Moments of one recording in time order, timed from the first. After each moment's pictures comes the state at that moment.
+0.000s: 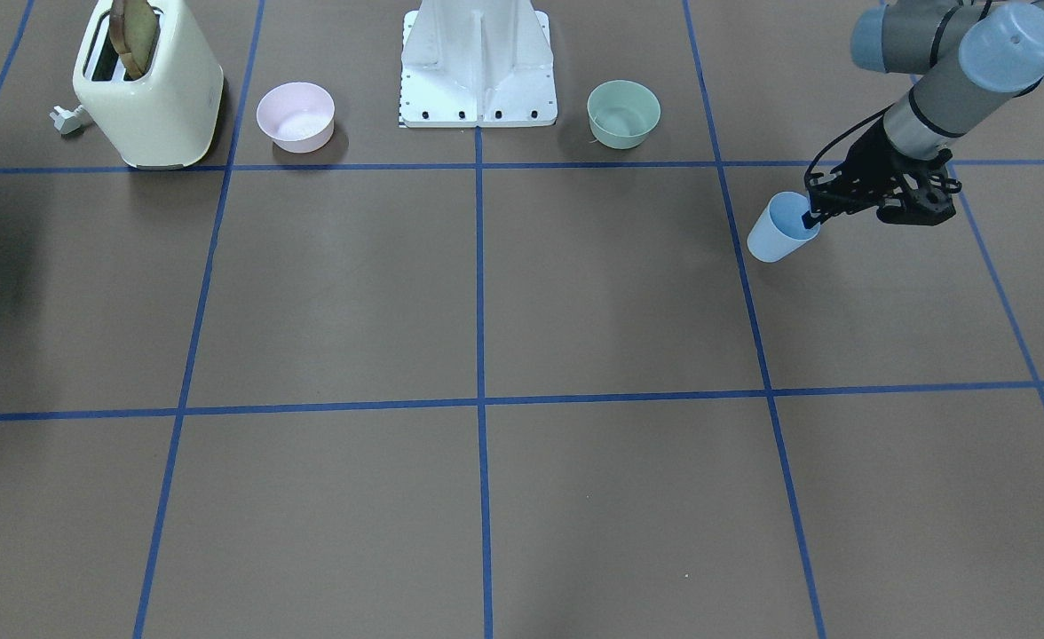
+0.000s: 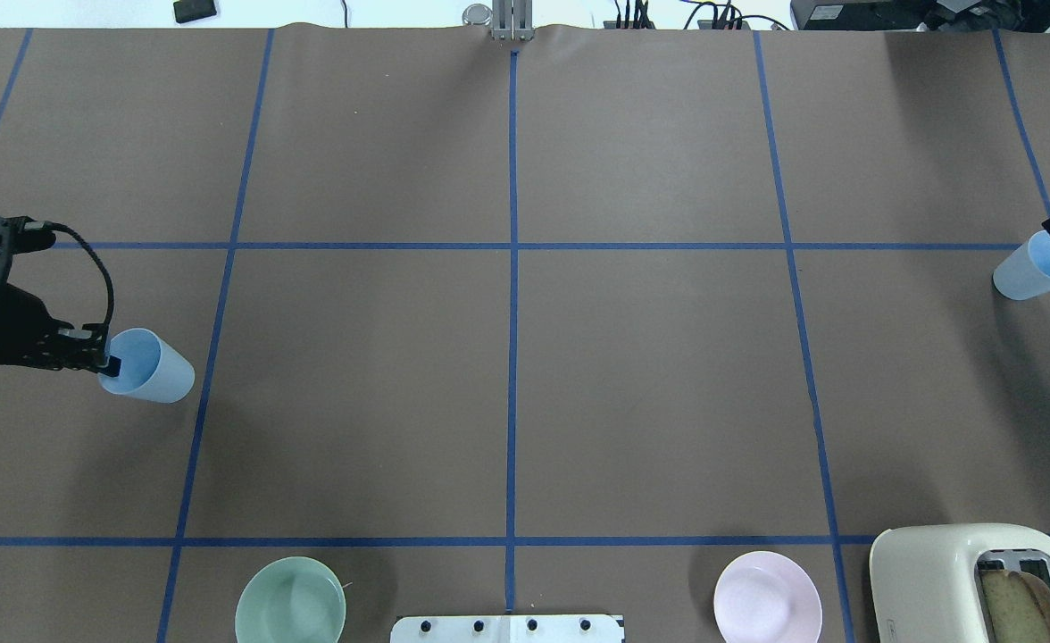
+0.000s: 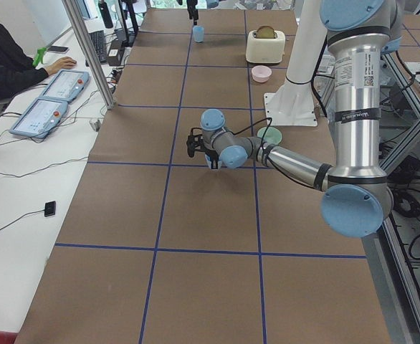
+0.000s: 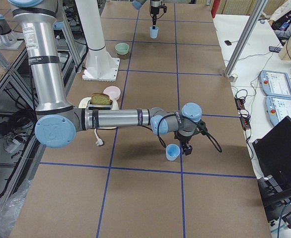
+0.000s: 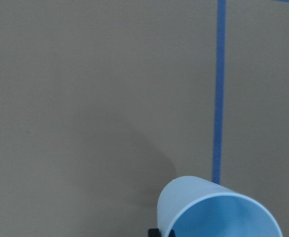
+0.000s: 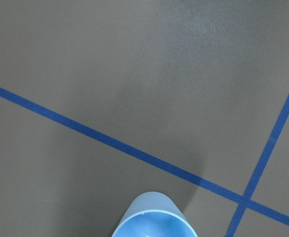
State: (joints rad) left arm -0.86 -1.56 -1.92 -1.97 -2.25 -1.05; right arm 1.35 -1.42 1.46 -1.37 2.33 -0.09
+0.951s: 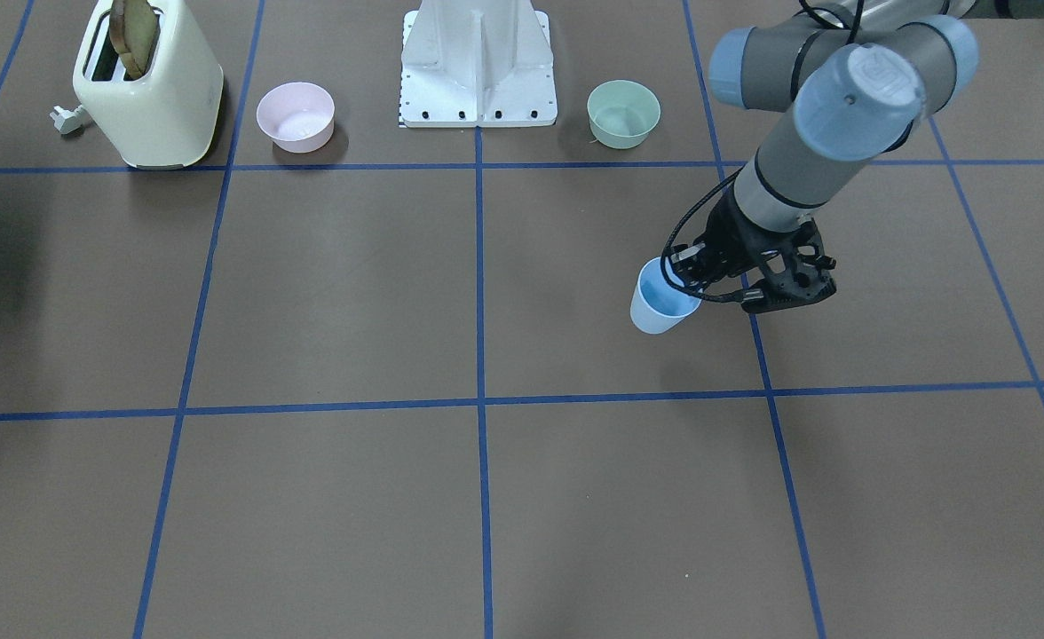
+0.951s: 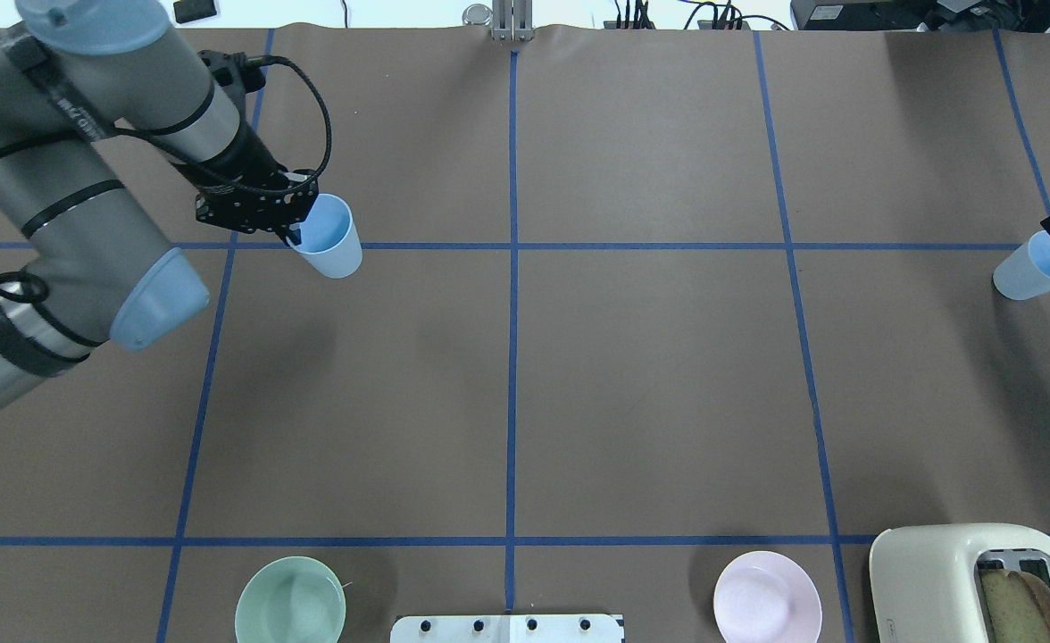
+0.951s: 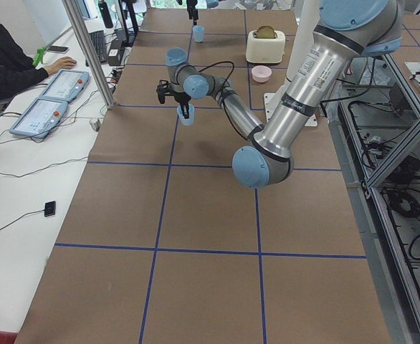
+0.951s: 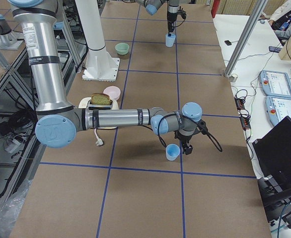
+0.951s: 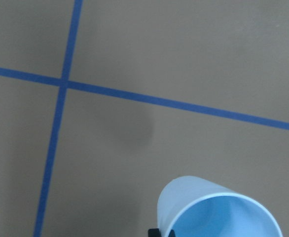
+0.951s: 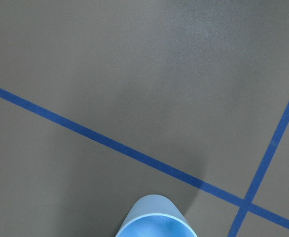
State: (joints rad) left arm -0.86 -2.19 -1.70 -1.52 -2.22 -1.14; right arm 1.35 -1.42 1.46 -1.37 2.33 -0.09
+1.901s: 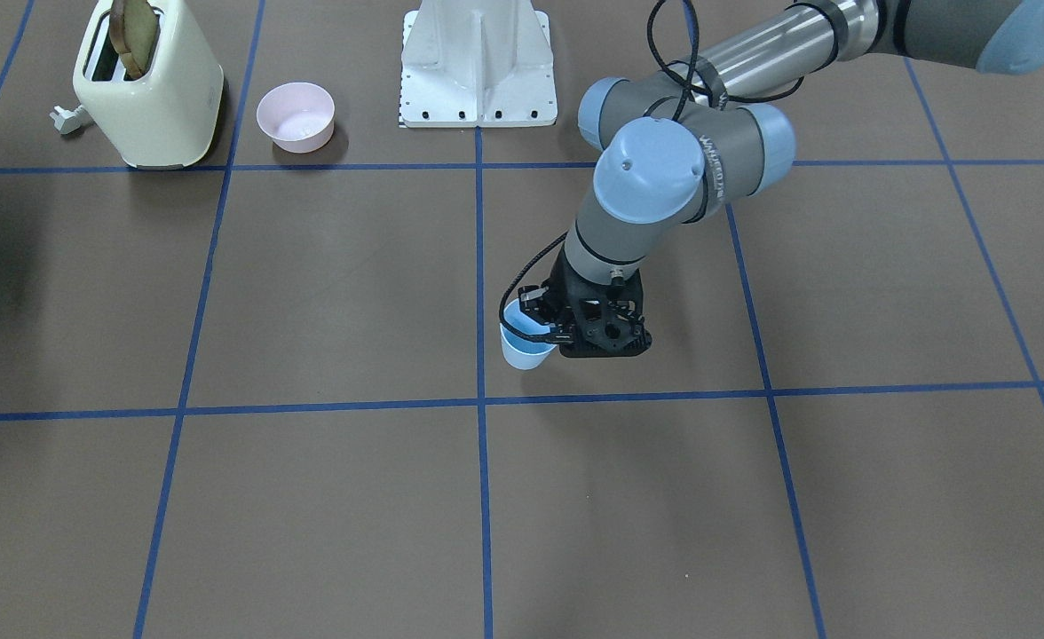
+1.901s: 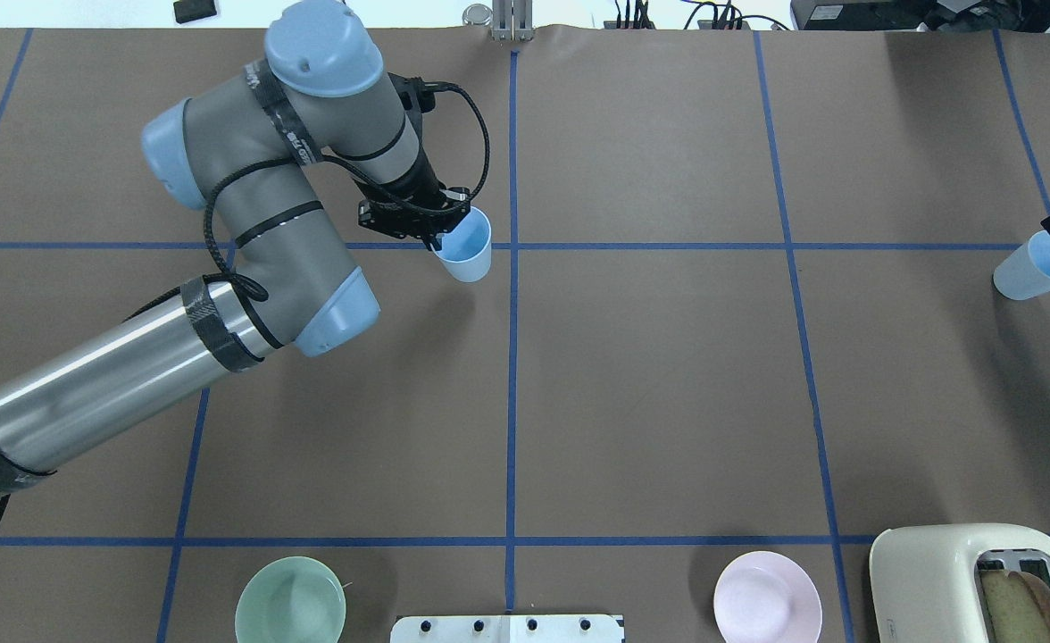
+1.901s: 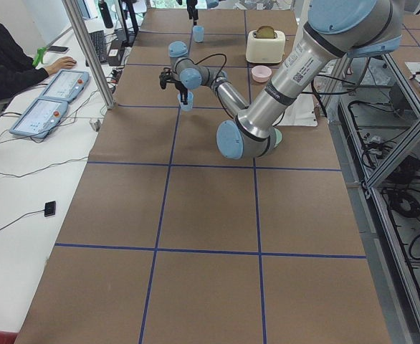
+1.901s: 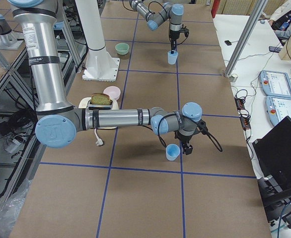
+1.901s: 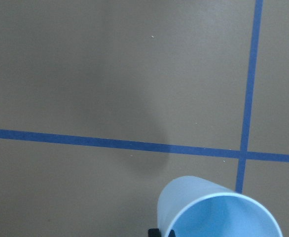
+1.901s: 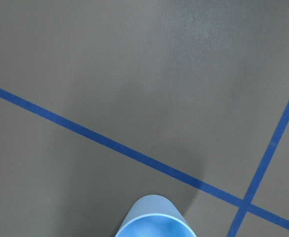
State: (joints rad) left arm -0.71 -2.41 -1.42 -1.71 -2.11 -1.14; right arm 1.35 -1.42 1.46 -1.37 2.33 -0.09
